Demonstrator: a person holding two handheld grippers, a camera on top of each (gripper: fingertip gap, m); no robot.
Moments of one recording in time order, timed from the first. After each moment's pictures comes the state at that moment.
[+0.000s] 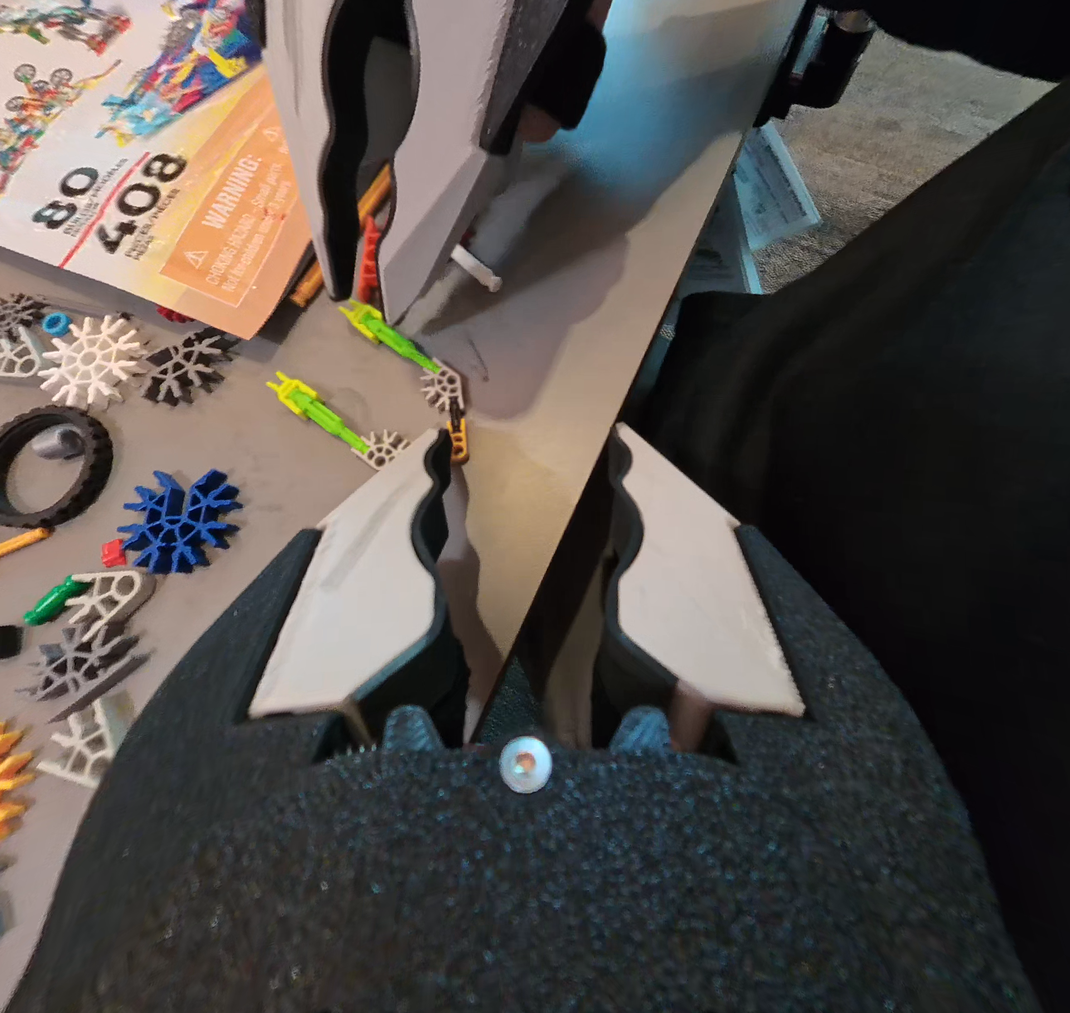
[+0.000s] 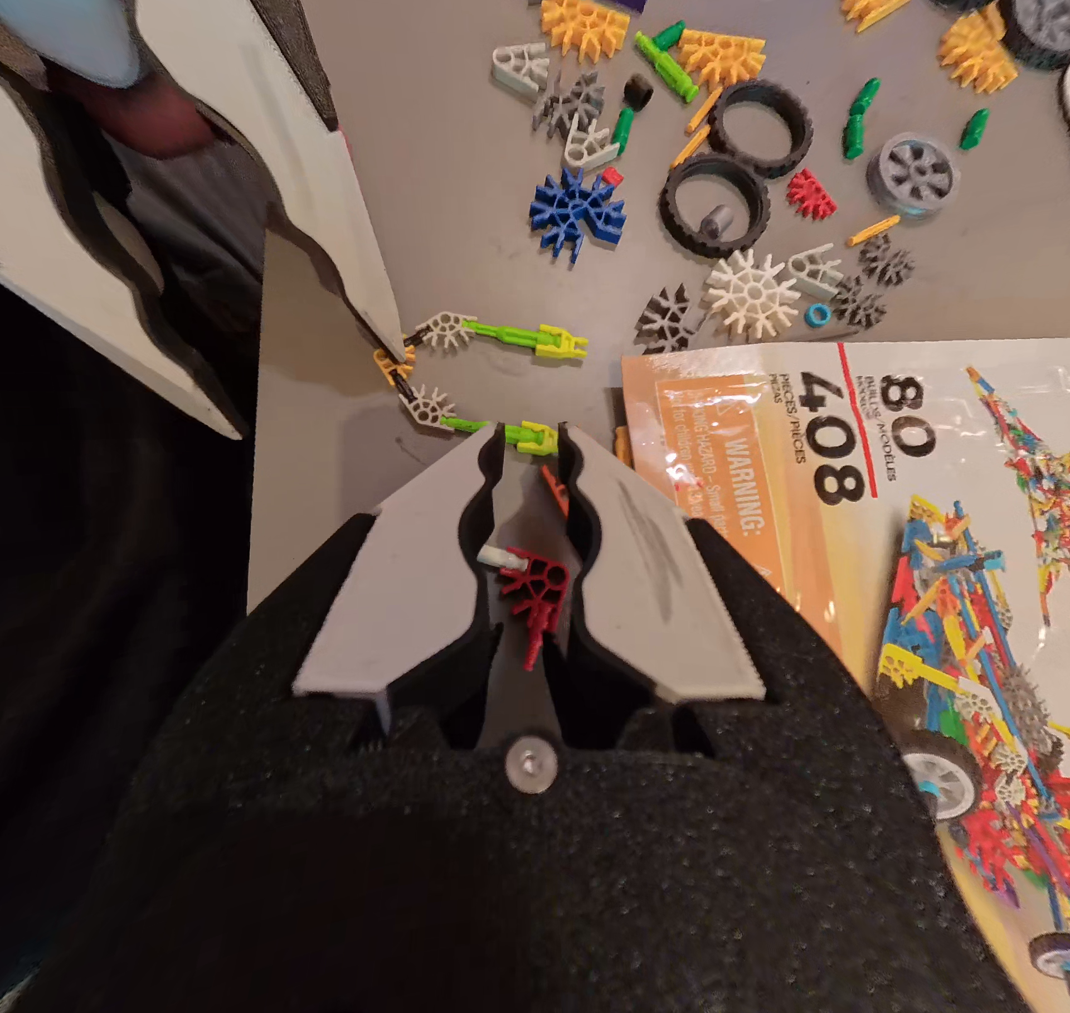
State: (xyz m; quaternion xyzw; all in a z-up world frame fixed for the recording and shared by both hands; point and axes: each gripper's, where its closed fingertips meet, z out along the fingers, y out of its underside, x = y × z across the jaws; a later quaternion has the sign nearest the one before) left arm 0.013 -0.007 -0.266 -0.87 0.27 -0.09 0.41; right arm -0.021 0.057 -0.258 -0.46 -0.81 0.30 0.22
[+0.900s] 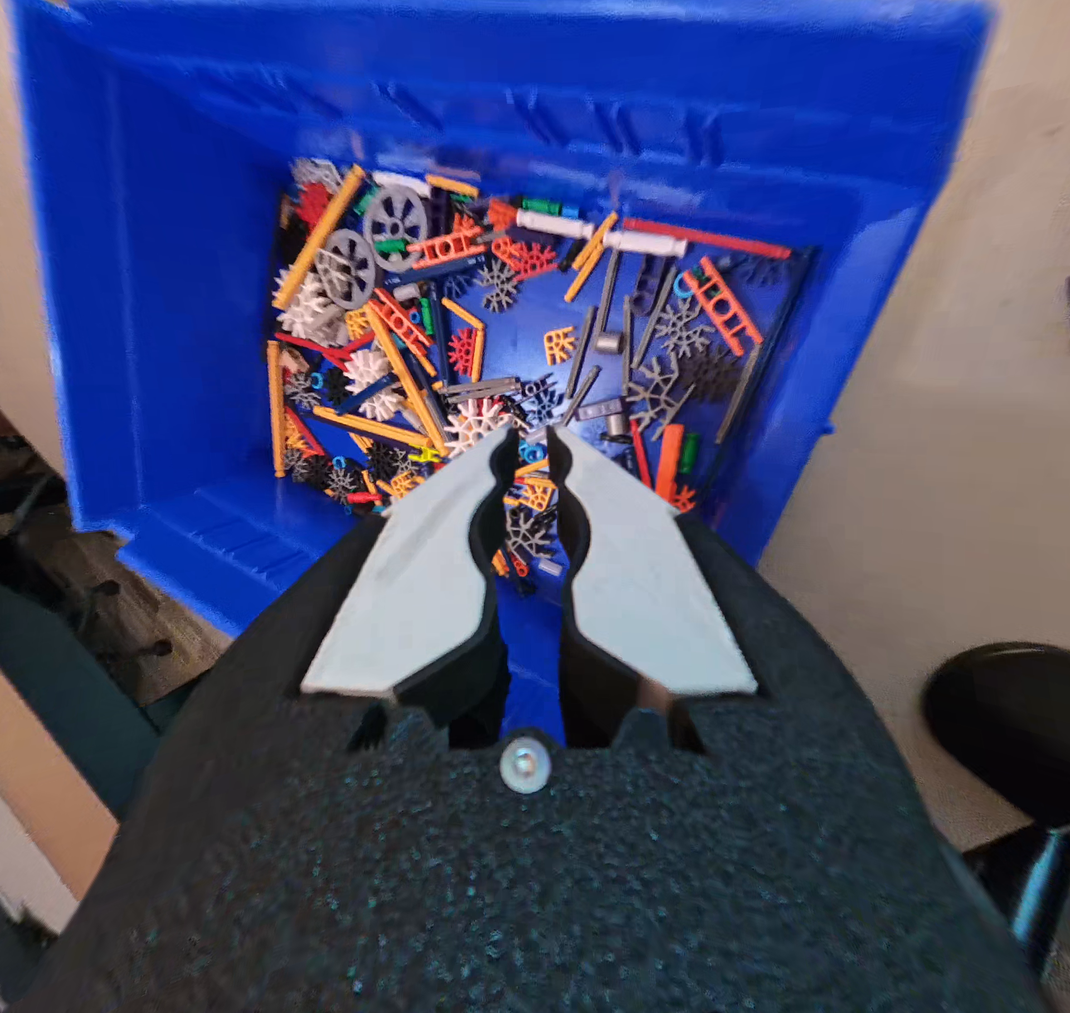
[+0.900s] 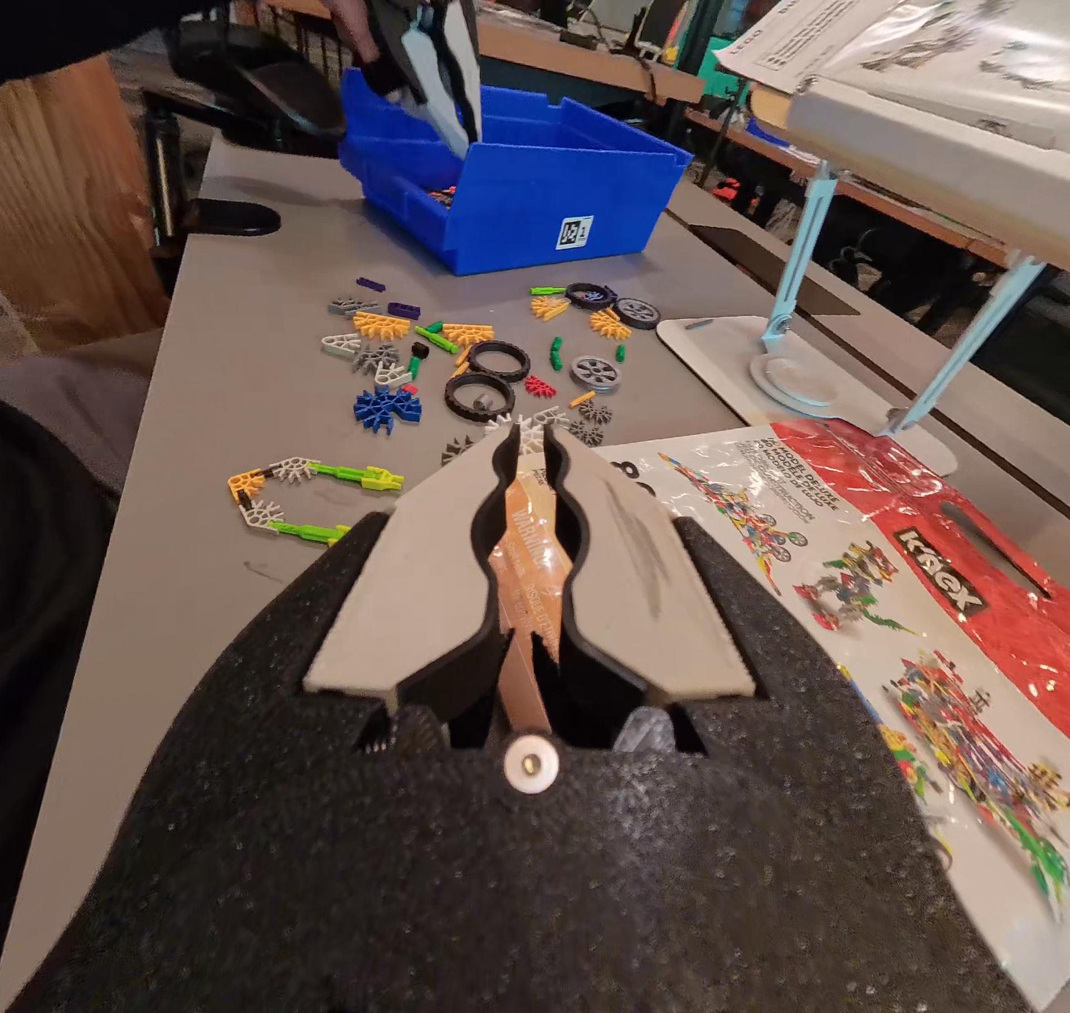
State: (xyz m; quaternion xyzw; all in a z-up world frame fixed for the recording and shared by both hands) left arm -0.399 -0.012 -0.206 -0.94 0.24 0.17 0.19; right arm -0.033 0.118 -0.184 -0.45 -0.64 0.43 0.45
